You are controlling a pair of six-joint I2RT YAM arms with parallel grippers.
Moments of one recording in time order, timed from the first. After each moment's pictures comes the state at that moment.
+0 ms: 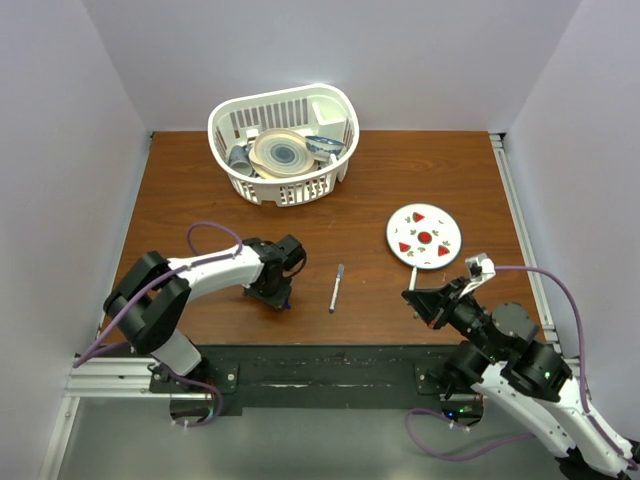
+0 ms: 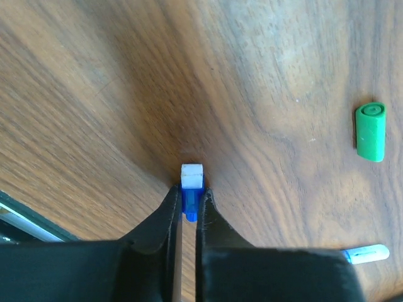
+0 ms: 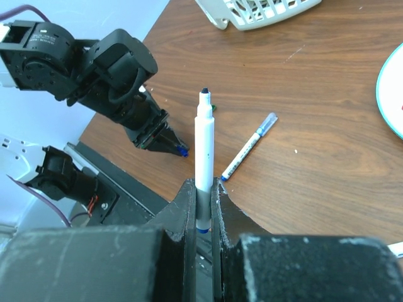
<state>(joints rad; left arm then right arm) -0.76 1.59 0.89 -0.84 -0.14 -1.93 0.82 0.05 0.52 -0.60 0.13 0.59</state>
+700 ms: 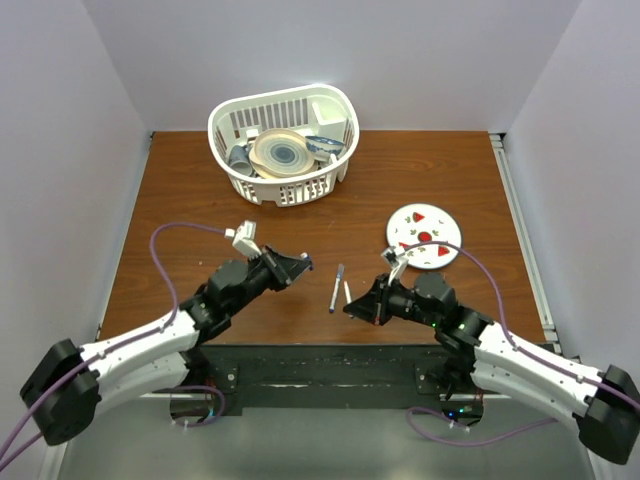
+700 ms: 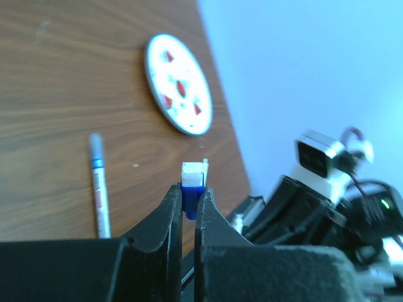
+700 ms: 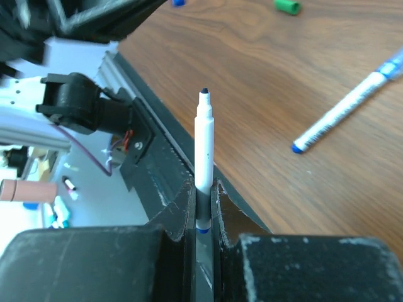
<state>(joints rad) -0.80 0.91 0.33 0.41 -0.08 -1.06 0.85 0.71 0.28 0.12 -0.27 0.74</state>
